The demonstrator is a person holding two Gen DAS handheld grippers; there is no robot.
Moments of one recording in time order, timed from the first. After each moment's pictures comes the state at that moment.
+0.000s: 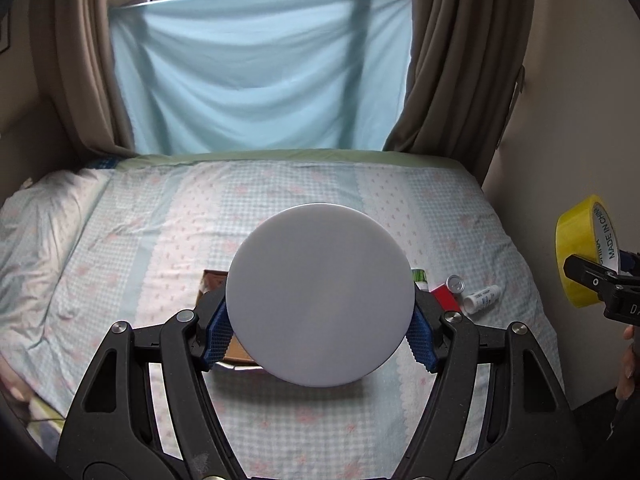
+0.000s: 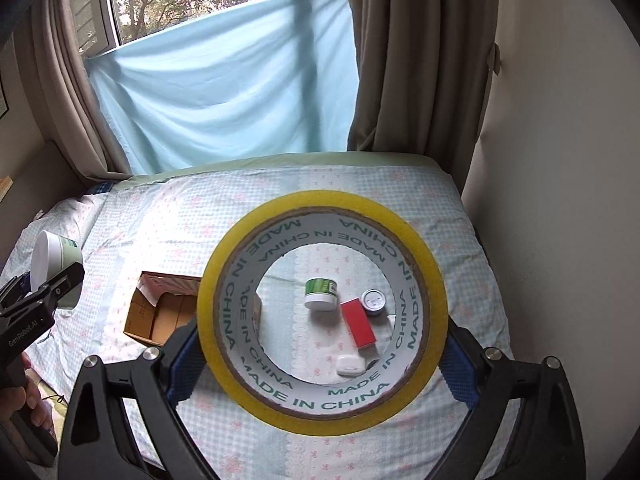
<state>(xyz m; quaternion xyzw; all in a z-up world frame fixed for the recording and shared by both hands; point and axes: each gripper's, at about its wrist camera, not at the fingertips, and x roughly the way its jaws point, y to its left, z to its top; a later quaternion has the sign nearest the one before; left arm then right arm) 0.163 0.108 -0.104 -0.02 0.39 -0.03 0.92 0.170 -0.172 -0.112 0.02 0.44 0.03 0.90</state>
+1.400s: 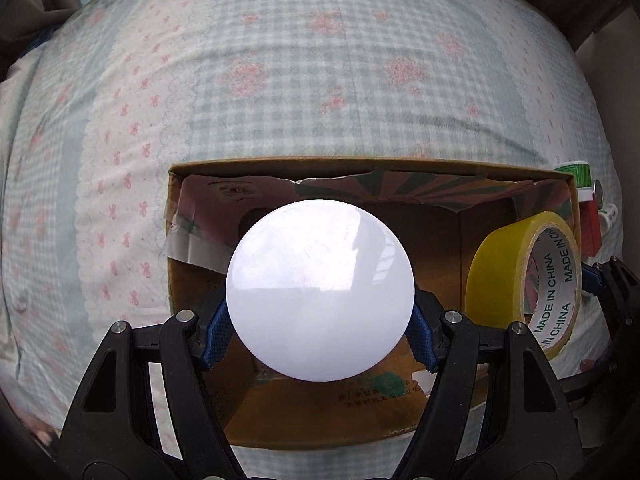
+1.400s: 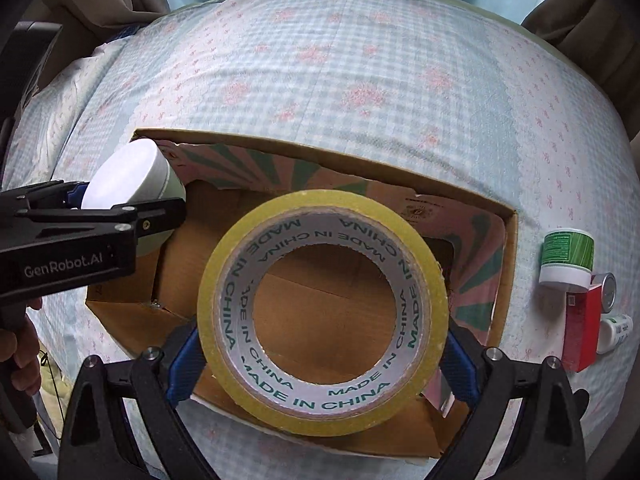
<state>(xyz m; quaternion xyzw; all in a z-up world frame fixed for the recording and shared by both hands) 0.369 0.232 -0.434 0.00 0.66 -0.04 0.75 0.321 0.055 -0.424 -0.04 0.64 0.15 0.75</state>
